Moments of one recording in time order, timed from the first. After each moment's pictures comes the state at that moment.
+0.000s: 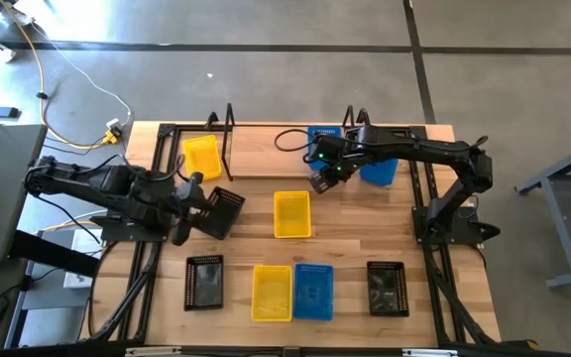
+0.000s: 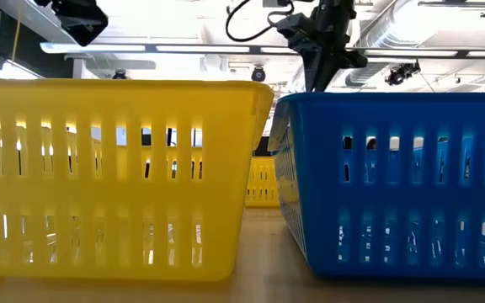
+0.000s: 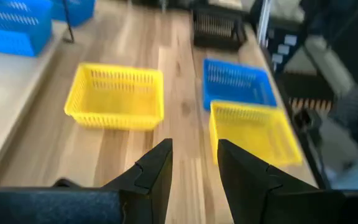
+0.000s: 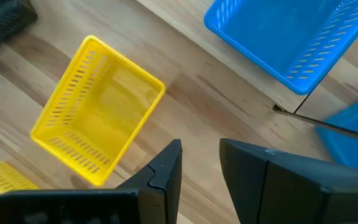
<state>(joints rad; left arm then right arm) -0.07 0.71 0.76 -0.64 -0.01 -0.24 -0.20 1.66 1.58 -1.19 0.08 0.71</state>
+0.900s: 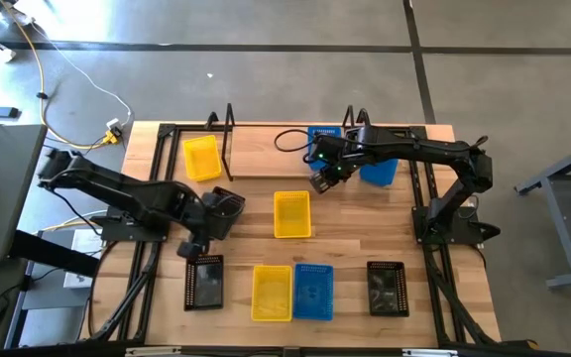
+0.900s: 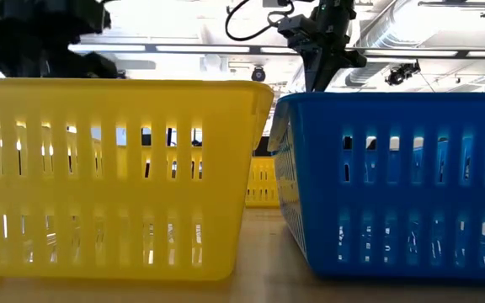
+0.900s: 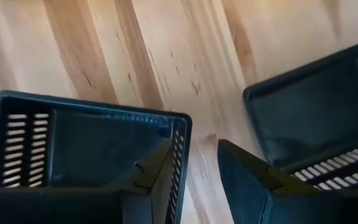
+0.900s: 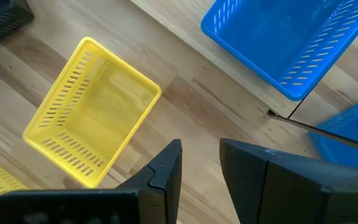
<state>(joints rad) -0.13 1.15 0.80 -0.92 0.01 0.07 -0.20 1.66 1.58 -1.19 0.10 0.69</state>
